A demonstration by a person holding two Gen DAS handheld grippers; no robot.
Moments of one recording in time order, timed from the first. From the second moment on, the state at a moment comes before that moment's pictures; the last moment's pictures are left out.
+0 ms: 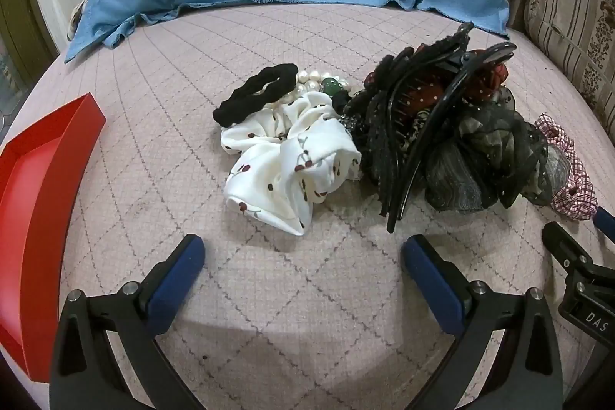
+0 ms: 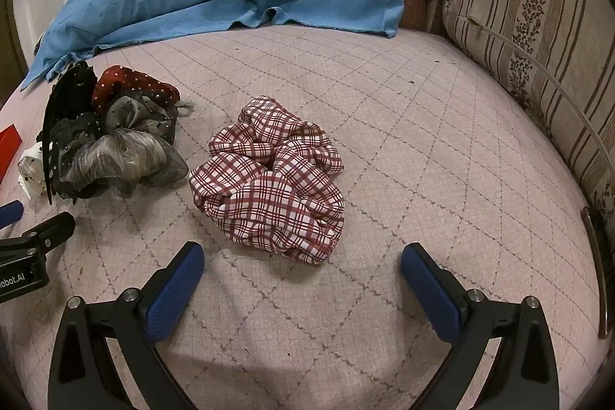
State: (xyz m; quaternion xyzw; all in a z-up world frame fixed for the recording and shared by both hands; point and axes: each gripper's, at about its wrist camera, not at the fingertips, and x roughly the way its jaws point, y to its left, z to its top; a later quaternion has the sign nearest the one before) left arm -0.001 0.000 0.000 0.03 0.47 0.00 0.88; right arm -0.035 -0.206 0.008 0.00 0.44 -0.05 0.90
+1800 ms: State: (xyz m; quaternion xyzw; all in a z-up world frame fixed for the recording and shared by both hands) left arm -0.158 0.050 0.141 0.02 0.35 -0.02 0.94; right arm -0.150 -0.170 0.087 0.03 0.39 -0.06 0.92
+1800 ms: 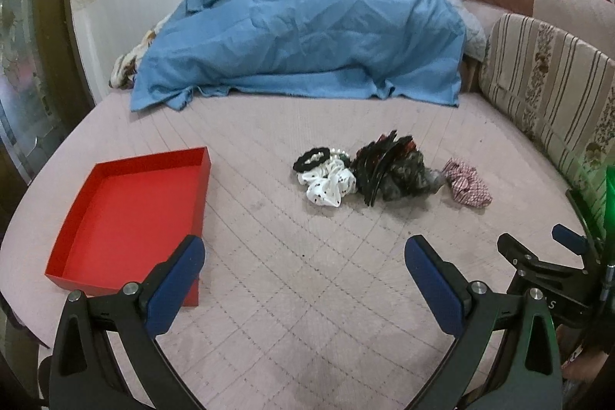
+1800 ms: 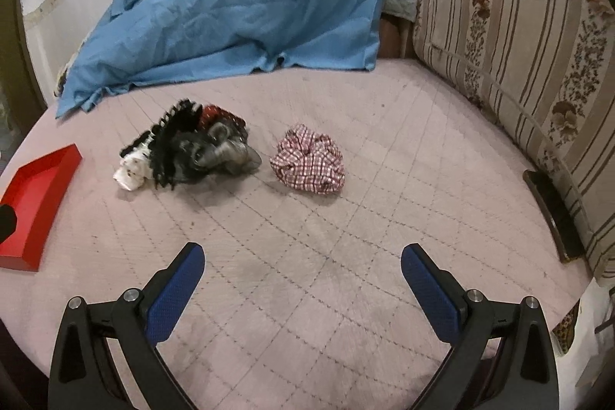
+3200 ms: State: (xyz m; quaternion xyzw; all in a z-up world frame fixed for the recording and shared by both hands) left arm -0.277 0.058 0.218 0.00 0.15 0.00 0.99; right arm -0.270 -0.138 0.188 -0.01 0.17 -0.04 0.98
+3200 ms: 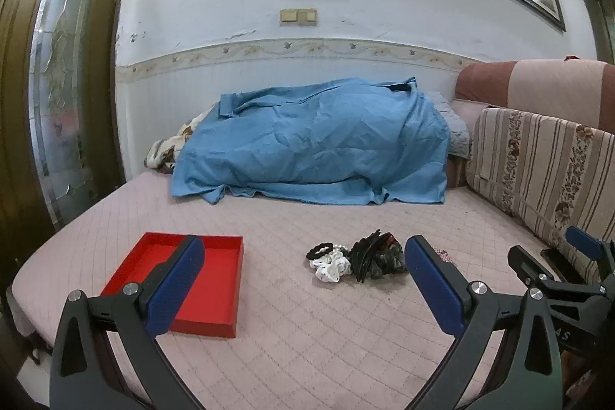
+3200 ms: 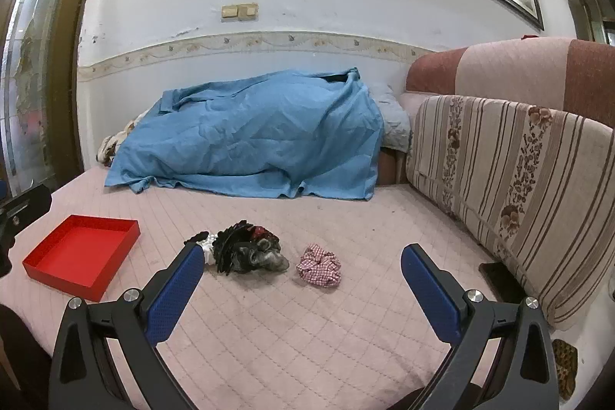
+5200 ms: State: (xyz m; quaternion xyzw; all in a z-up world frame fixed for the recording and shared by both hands) left arm -0.098 0.086 0.116 0.00 0.37 0.00 0.93; right arm -0.136 -0.176 0.110 0.01 0.33 -0.05 0.94
